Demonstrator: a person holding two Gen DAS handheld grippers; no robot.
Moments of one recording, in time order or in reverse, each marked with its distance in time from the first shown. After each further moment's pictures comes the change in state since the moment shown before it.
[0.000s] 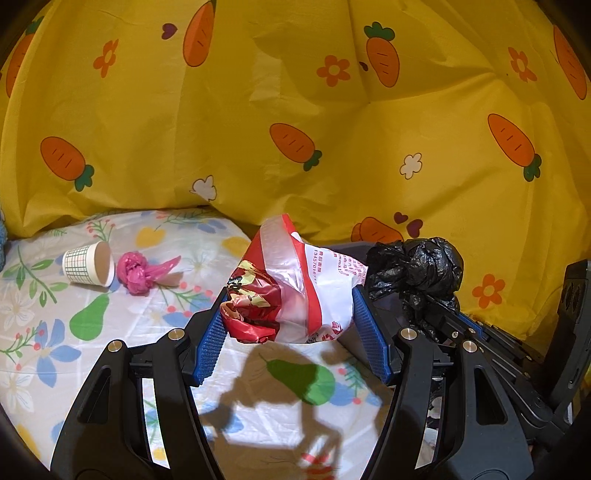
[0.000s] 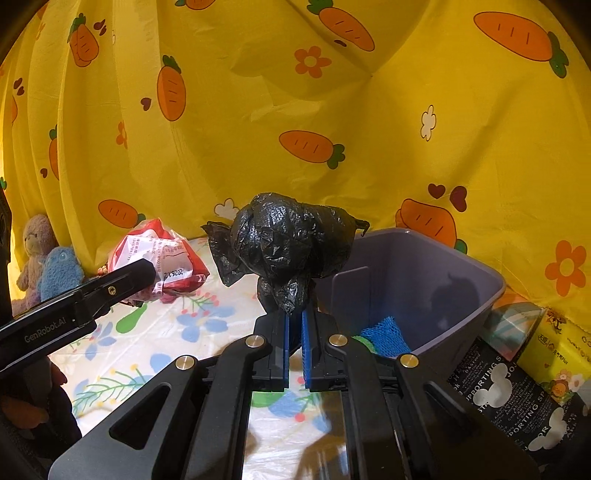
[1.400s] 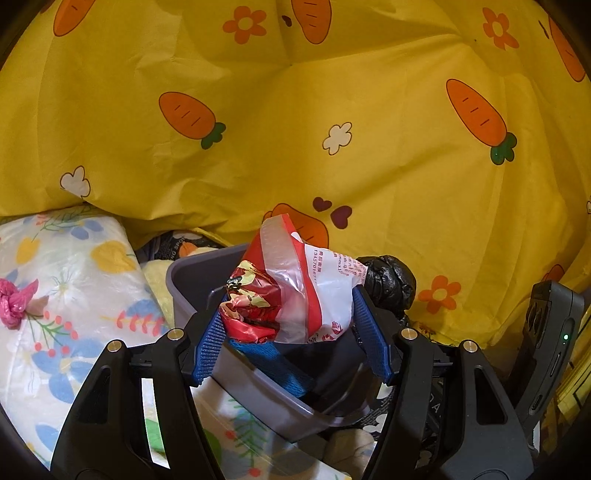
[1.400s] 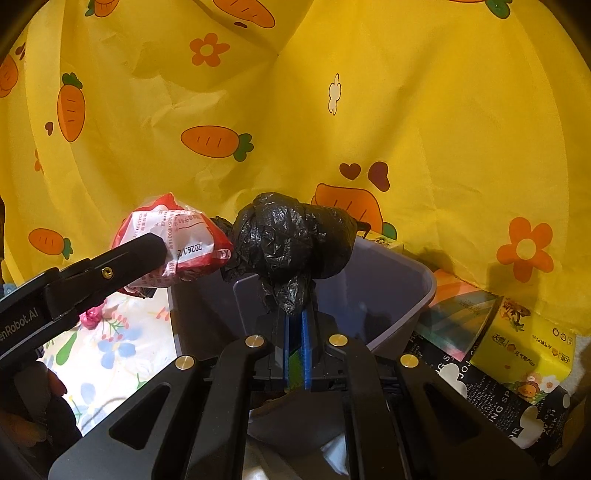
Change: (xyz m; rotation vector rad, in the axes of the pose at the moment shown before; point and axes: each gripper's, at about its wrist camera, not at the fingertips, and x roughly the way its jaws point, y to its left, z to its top) left arm 0.108 -0.084 0.022 0.030 0.093 -0.284; right arm 0.034 -0.085 0.015 0.125 0.056 -0.199
